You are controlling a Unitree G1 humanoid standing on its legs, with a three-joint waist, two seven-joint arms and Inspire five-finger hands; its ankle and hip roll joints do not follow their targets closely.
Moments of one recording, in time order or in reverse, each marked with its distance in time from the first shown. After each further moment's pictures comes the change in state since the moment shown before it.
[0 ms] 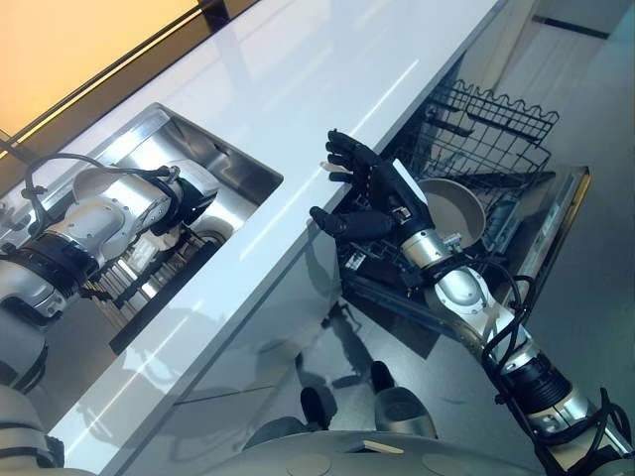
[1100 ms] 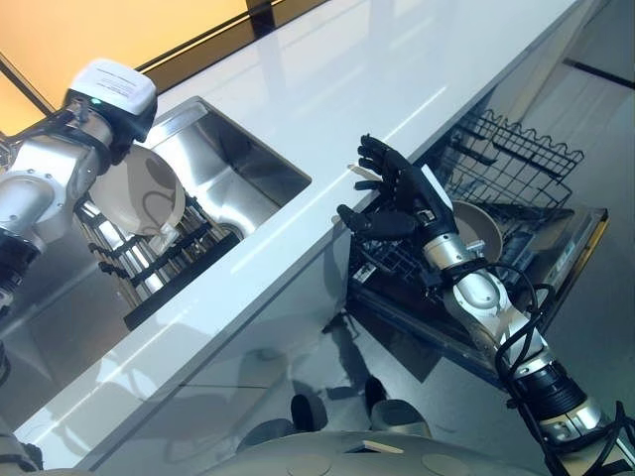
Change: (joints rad) left arm 0.021 0.160 0.248 -0.030 -0.156 0.187 0.427; right arm 0.078 -0.024 -0.101 0.047 0.001 -0.015 0.003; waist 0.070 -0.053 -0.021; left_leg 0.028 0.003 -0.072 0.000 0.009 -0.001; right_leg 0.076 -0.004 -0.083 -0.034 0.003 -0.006
